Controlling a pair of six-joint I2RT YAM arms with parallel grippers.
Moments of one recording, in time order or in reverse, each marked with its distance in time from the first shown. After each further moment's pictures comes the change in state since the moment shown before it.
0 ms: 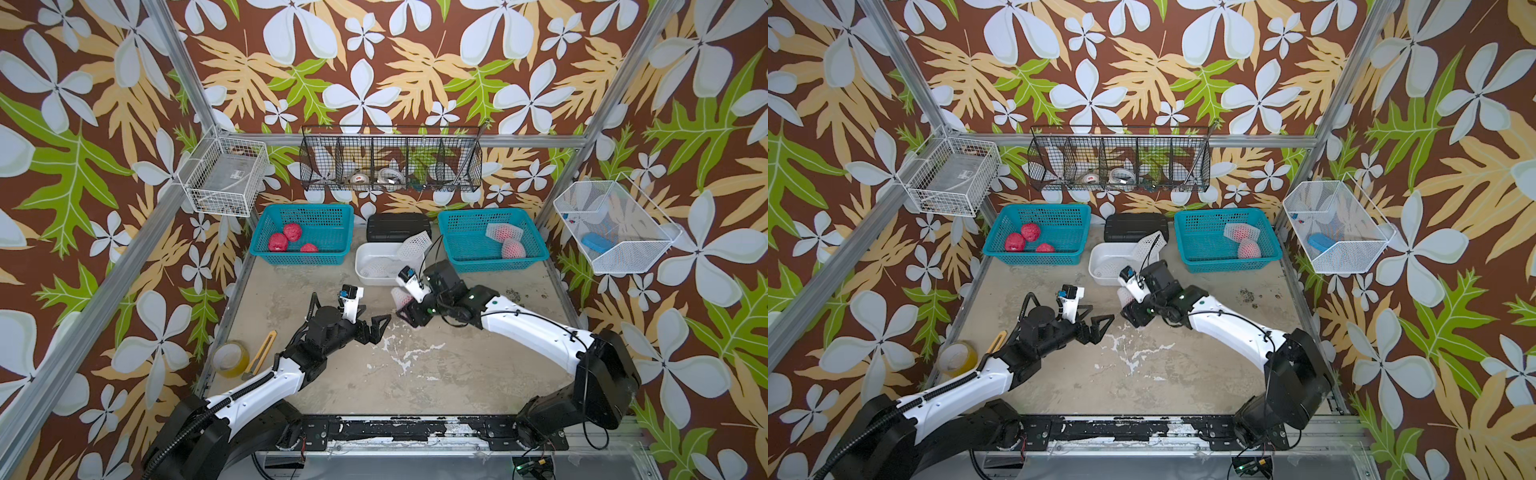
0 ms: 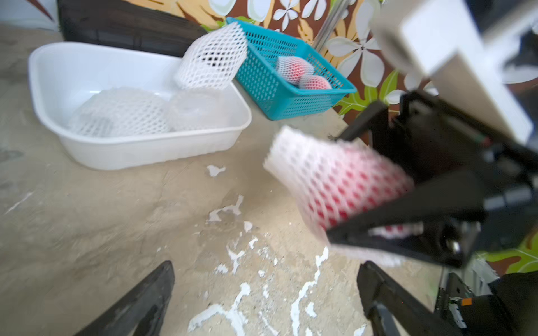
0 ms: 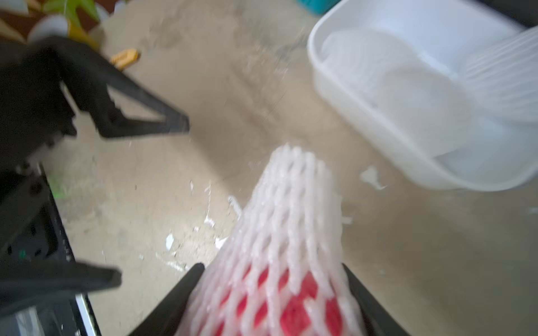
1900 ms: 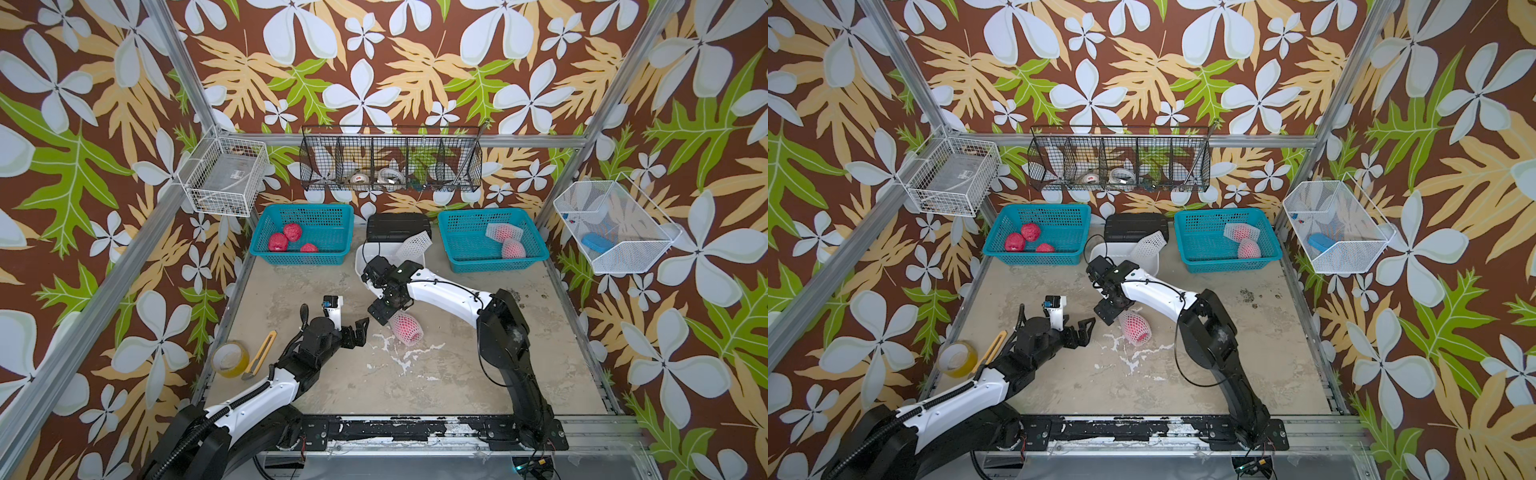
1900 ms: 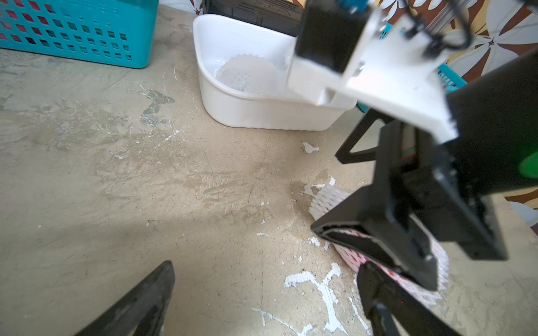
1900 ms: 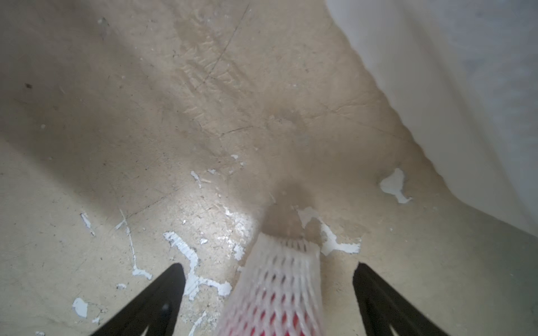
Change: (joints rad) left arm 0.059 -0.044 -0.097 -0.066 -0.211 -0.002; right arm 0.116 0.716 0.894 -0.673 0.333 0.059
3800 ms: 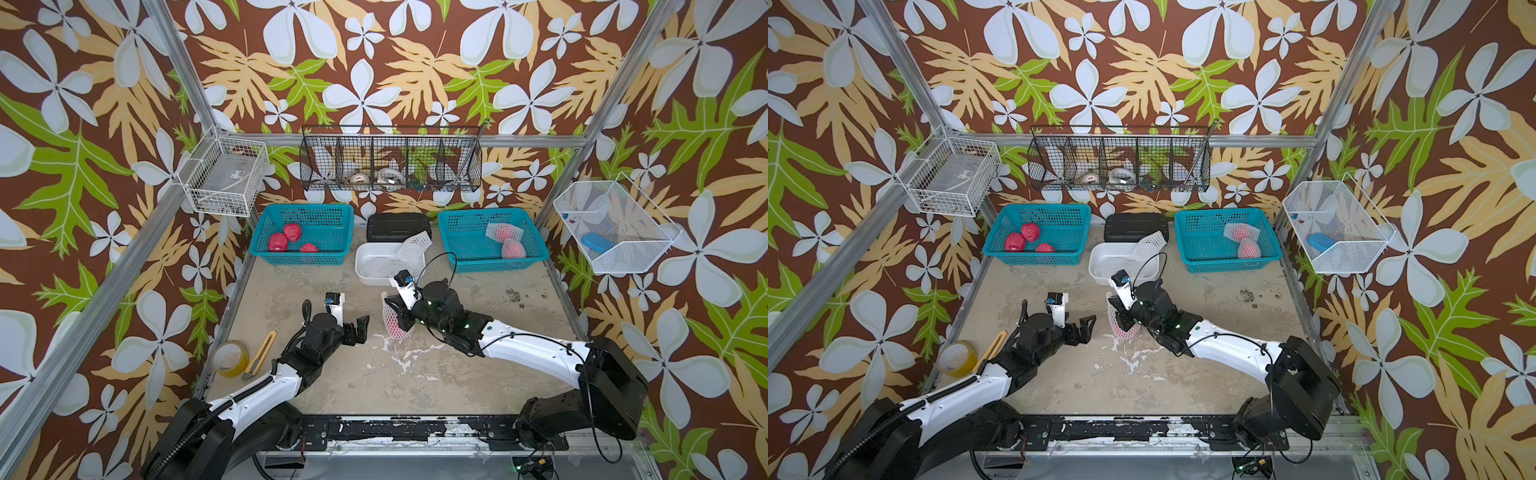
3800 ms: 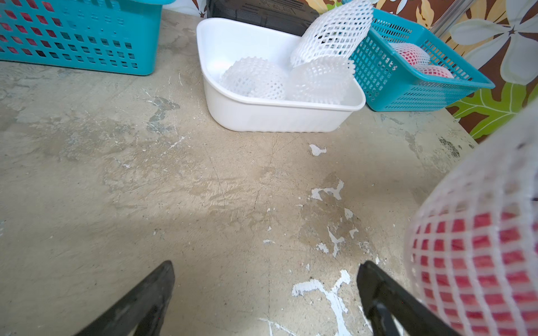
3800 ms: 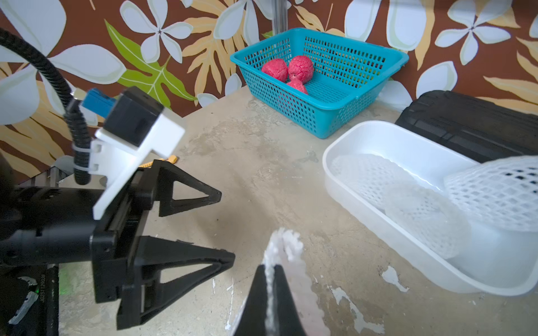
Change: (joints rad) left arm 0.002 0.055 0.046 -0.014 -0.026 0.032; right arm -0.025 -0.753 -1.082 1.292 -0.183 0.077
